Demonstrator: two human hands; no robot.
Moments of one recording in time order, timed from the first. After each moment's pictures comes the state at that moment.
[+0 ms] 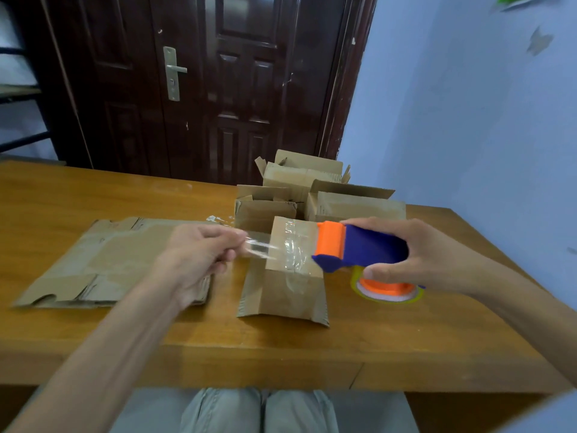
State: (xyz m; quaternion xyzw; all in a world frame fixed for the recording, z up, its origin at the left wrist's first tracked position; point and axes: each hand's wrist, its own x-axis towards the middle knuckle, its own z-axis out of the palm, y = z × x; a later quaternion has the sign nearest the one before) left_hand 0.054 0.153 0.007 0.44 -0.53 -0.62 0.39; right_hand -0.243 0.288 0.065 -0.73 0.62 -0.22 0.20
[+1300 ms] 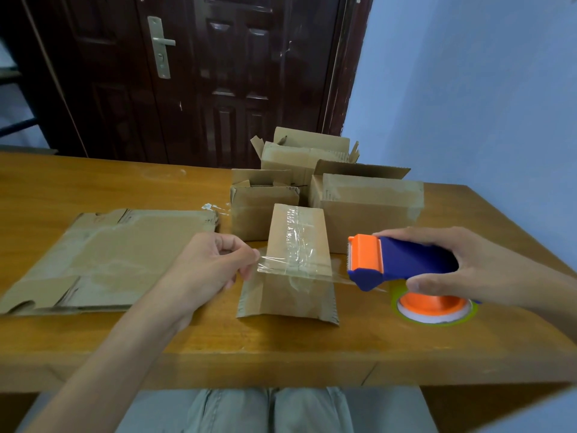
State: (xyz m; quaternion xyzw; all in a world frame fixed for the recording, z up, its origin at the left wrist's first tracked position) left_hand 0.041 0.145 -0.015 0.45 -0.66 -0.53 0.29; right_hand -0.280 0.296 0.042 -0.67 0.66 -0.20 0.27
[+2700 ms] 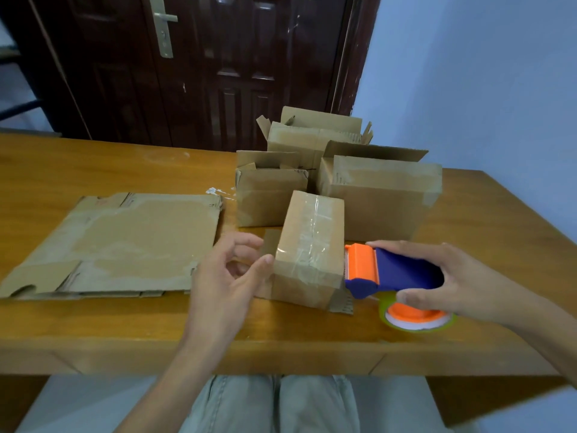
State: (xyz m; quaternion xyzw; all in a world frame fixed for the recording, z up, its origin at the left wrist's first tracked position) left_hand 0.025 0.168 -0.083 0.44 -0.66 -0.41 0.45; right_hand -0.282 0.284 -0.017 -0.66 0.65 -0.22 0.30
